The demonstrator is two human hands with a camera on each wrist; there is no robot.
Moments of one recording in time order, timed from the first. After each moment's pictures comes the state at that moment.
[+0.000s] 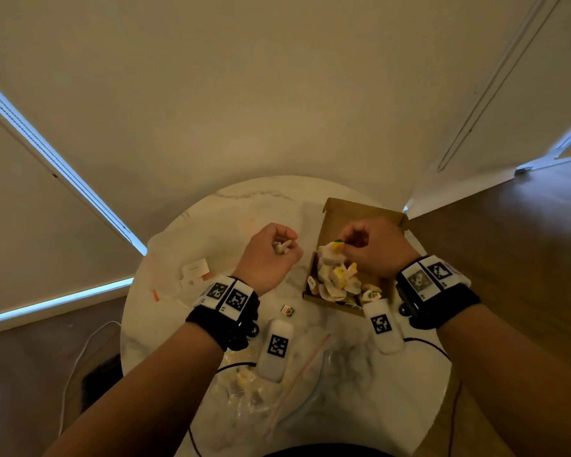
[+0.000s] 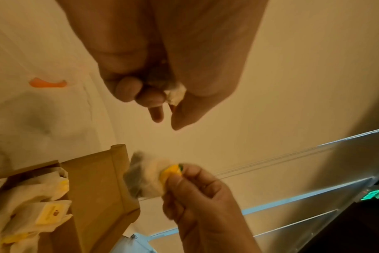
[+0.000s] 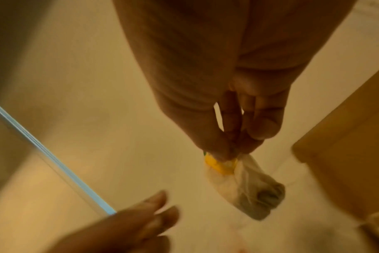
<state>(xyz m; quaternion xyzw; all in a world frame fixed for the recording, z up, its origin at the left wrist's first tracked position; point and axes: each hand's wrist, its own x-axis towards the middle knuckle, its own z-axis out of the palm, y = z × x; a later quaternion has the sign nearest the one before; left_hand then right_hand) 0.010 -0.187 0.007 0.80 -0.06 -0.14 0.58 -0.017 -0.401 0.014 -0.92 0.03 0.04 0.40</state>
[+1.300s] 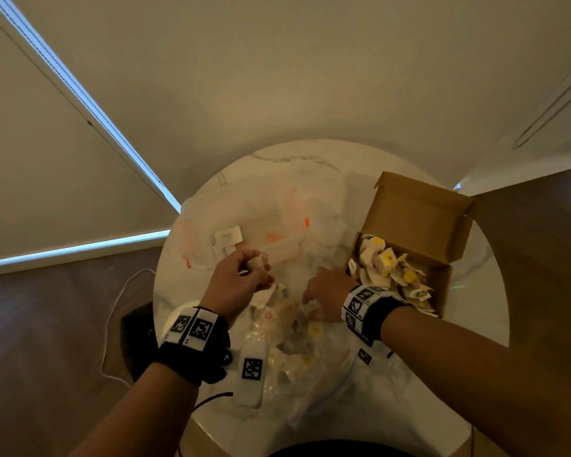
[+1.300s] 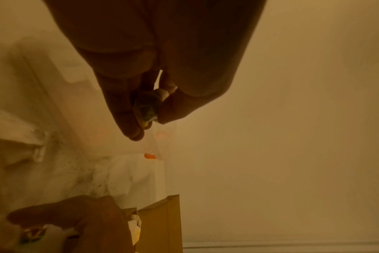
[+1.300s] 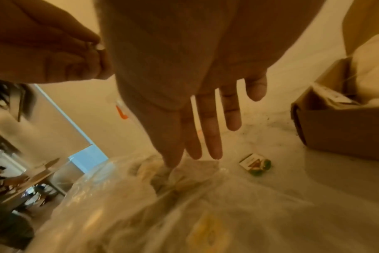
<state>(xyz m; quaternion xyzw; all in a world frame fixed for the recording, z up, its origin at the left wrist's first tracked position) -0.010 -0.088 -0.057 0.74 0.13 -0.15 0.64 0.006 -0.287 -0.141 -0.90 -0.25 0.35 0.01</state>
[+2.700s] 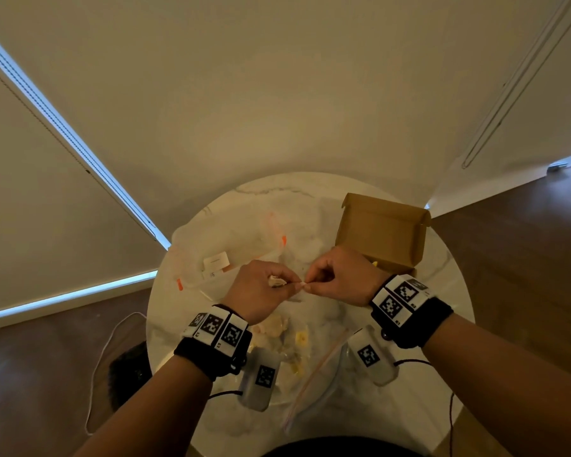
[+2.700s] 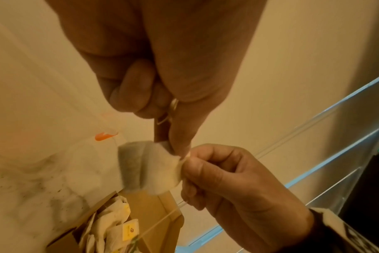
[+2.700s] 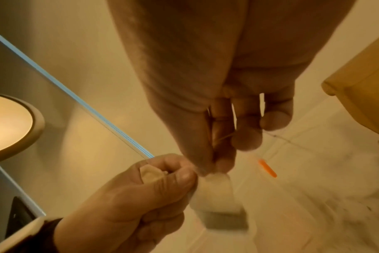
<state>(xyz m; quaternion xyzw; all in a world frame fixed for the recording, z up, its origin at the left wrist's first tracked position) -0.025 -0.129 -0.013 0.87 -0.16 -0.14 0.45 -0.034 -0.329 -0.007 -0.89 -0.13 0.14 0.40</state>
